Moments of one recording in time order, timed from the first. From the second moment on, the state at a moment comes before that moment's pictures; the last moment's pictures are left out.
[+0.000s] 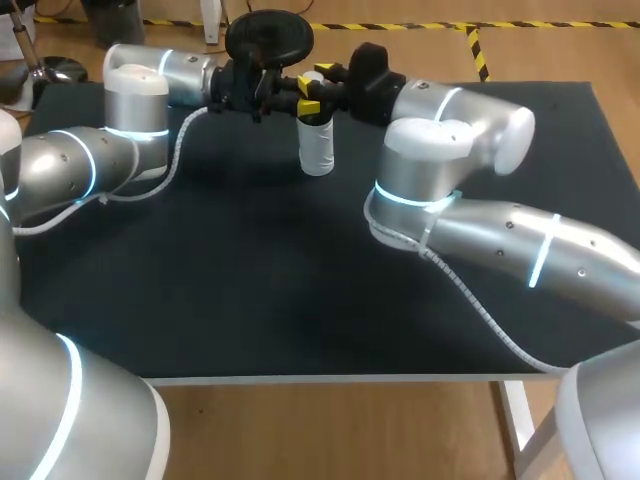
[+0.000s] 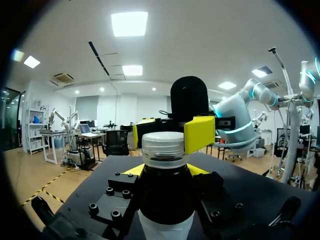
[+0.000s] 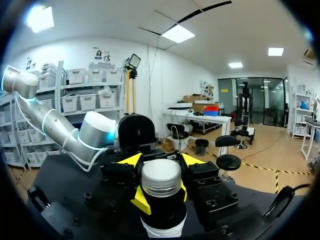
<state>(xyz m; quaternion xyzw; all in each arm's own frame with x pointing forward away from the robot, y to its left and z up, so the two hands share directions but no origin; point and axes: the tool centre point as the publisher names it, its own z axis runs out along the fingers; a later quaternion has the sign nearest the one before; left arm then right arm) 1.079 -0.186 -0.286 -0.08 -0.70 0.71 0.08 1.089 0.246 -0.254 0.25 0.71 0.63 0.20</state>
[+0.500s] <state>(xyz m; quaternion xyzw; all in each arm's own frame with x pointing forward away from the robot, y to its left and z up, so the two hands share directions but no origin) 1.081 -0.191 -0.286 -0.08 -0.70 0.71 0.08 1.088 0.238 -0.253 0.12 0.70 0.70 0.11</state>
